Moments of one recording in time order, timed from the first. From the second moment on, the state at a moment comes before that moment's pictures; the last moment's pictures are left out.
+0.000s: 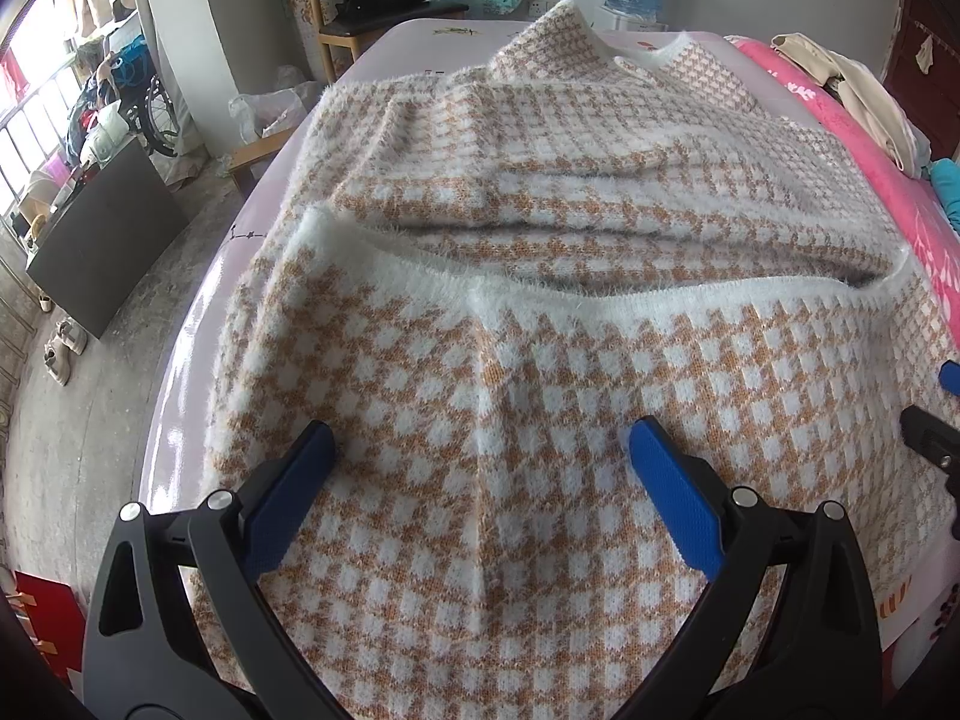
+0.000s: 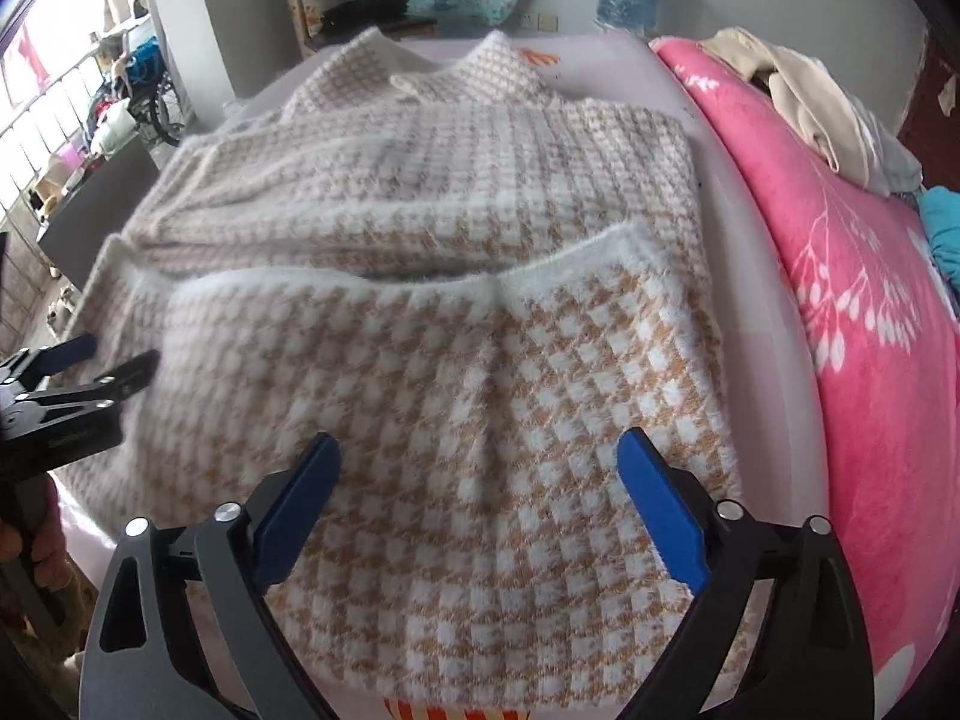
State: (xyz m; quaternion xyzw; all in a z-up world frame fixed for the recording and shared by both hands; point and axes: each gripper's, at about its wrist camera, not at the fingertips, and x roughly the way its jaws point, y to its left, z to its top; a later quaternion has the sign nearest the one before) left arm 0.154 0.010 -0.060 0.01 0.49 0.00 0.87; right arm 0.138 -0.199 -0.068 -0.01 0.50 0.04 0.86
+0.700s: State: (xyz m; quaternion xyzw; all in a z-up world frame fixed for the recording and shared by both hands) left arm 0.154 0.012 -0.061 0.01 0.49 -0.01 0.87; right arm 0.142 -0.205 -0.083 0.01 0.53 0.03 0.85
